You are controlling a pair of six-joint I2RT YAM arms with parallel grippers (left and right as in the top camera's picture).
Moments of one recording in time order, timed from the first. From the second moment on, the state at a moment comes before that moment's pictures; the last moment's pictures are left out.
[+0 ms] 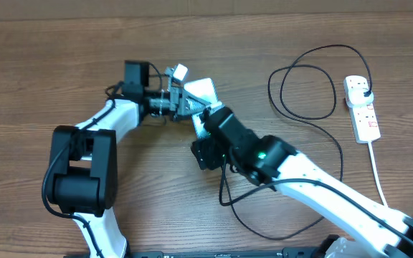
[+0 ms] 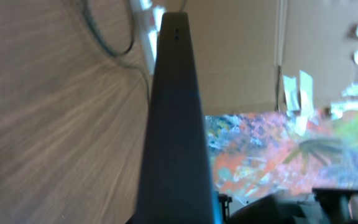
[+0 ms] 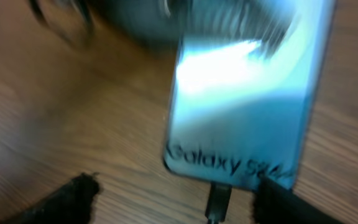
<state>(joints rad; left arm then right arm) -0.15 2.00 1.16 -0.10 1.38 -0.53 0.81 1.46 1.15 -0.61 0.03 0.40</state>
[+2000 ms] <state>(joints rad) -0.28 2.27 1.60 -0.85 0.70 -0.15 0.71 0.80 1.30 -1.09 0.24 0.62</state>
